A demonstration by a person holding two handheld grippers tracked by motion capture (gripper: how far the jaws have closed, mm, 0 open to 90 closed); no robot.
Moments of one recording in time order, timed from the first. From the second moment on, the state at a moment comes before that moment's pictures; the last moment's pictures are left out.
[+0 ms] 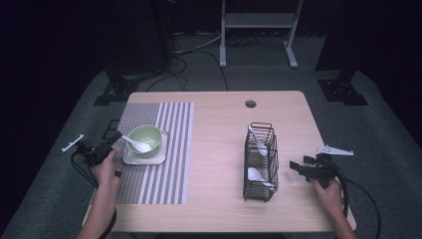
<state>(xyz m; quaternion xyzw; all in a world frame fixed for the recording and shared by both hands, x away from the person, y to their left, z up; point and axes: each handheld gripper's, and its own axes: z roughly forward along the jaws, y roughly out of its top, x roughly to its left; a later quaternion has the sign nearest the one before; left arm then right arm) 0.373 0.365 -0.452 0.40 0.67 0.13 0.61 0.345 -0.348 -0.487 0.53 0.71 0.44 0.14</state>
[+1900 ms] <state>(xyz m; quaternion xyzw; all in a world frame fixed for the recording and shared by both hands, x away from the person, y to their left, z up) 0.323 0.341 -0.450 0.50 0.63 0.16 0.58 0.344 -0.346 -0.486 0.53 0.72 0.43 0.15</state>
